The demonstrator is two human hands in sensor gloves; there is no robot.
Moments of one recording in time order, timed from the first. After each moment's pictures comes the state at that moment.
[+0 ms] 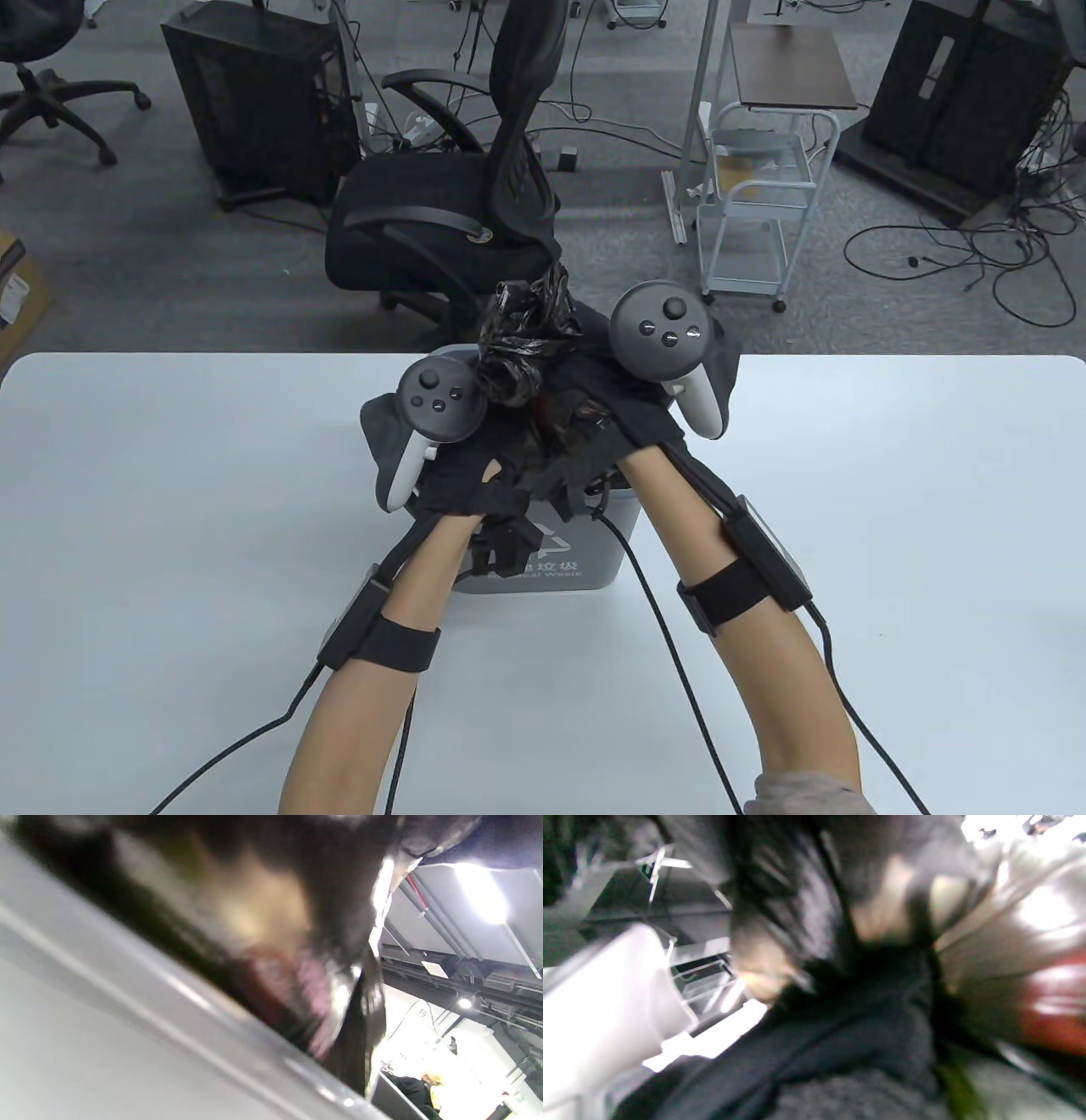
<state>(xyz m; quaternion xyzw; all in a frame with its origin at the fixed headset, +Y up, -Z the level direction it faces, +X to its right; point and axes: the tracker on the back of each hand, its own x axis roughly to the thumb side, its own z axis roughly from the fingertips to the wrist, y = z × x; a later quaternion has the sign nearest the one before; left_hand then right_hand) -0.114 -0.542 -0.400 0.04 -0.04 0.34 0.94 0.047 -0.464 -0.409 0.20 -0.09 0.87 0.45</state>
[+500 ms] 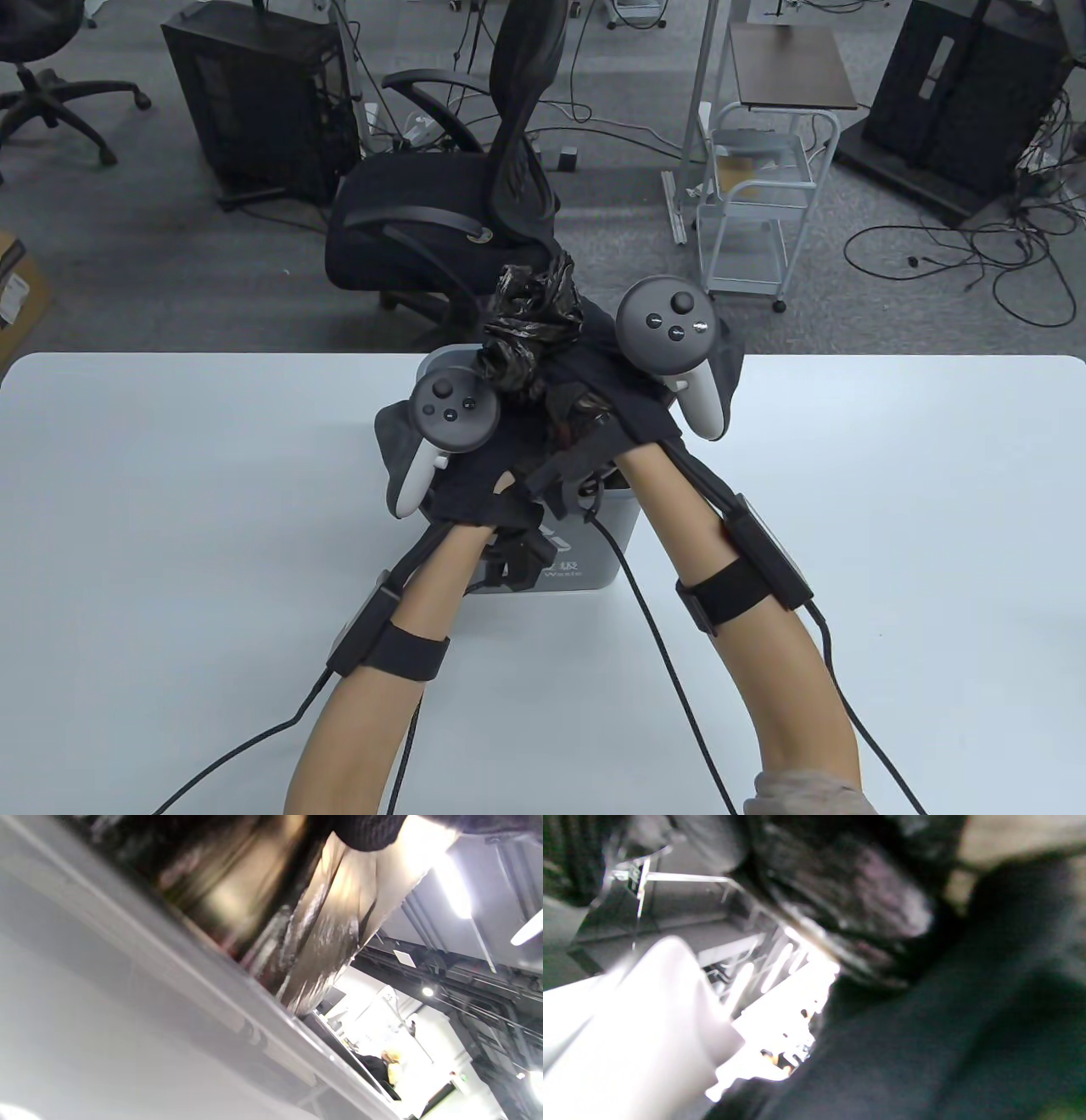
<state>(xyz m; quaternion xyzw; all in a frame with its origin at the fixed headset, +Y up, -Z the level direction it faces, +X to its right) -0.099 -0.550 -0.394 0.00 -0.10 0.38 0.92 0.047 -0.460 -0.407 0.18 -0.08 0.85 0.49</state>
